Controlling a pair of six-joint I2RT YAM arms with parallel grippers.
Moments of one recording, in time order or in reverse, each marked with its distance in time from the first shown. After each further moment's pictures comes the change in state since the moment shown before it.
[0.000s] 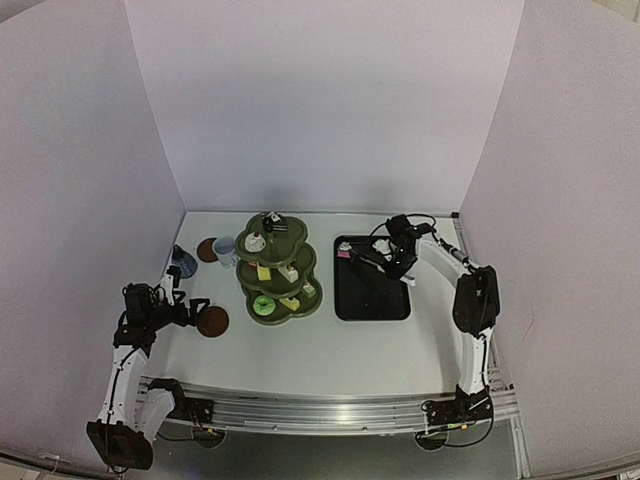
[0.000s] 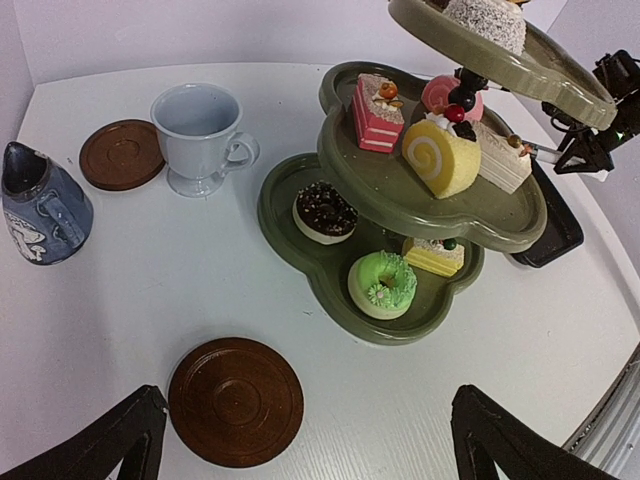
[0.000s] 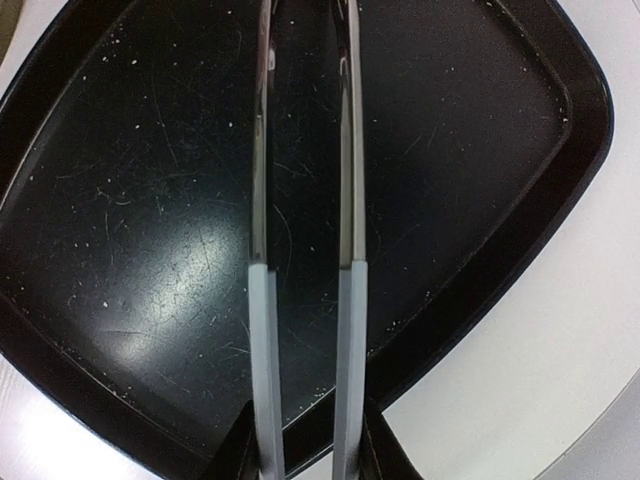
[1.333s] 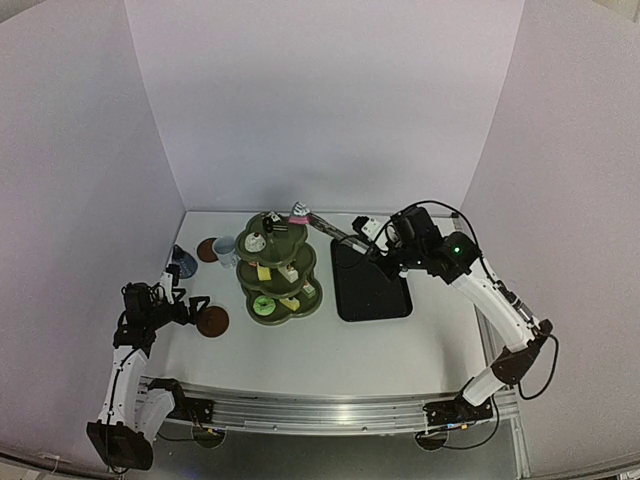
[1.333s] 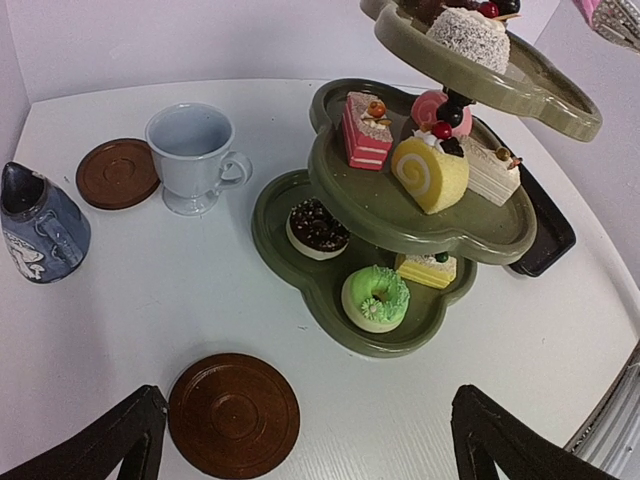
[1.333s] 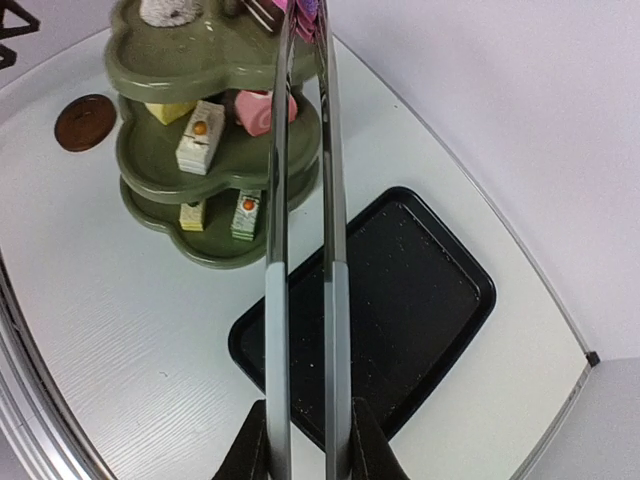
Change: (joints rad) left arm 0.000 -0.004 0.000 0.036 0.020 -0.008; right arm 0.347 -0.542 0.040 -0.025 0.031 0.139
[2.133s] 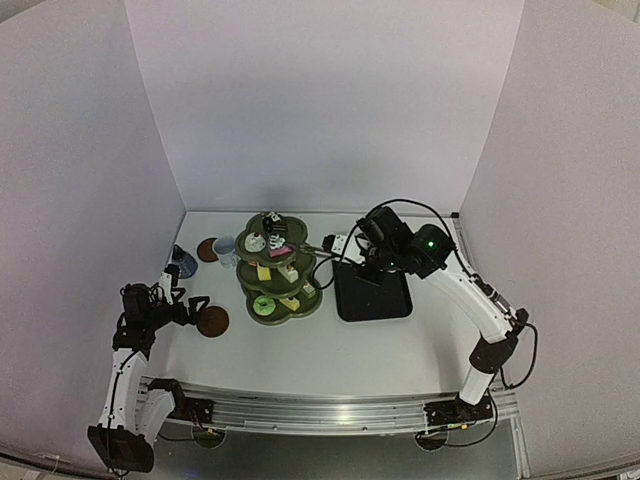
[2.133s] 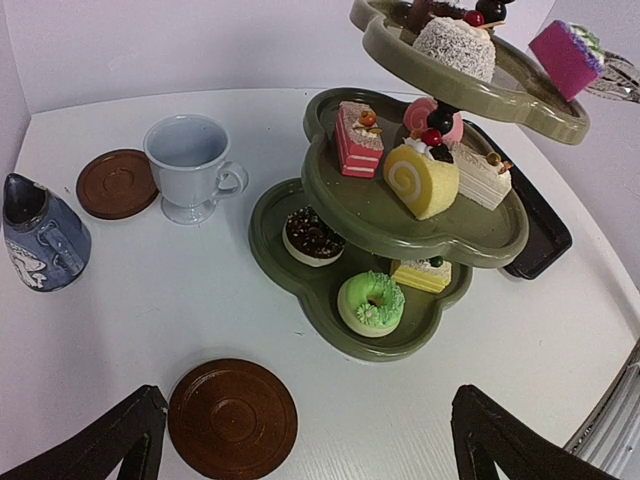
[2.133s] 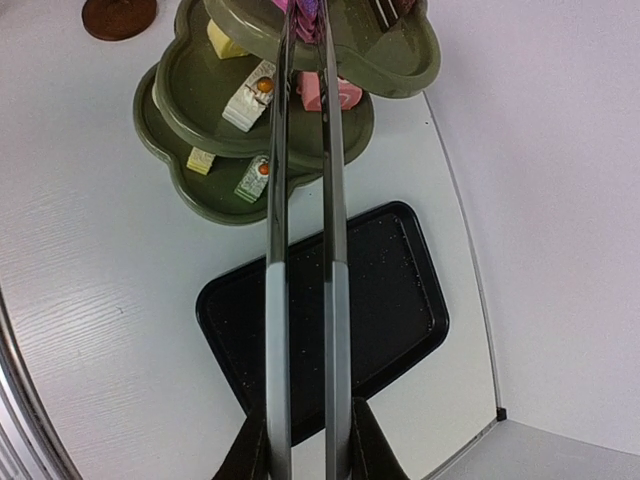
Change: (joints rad) left arm 0.000 -0.025 0.000 0.000 0.007 0.000; right arm 0.144 0.202 0.305 -0.231 0.133 -0.292
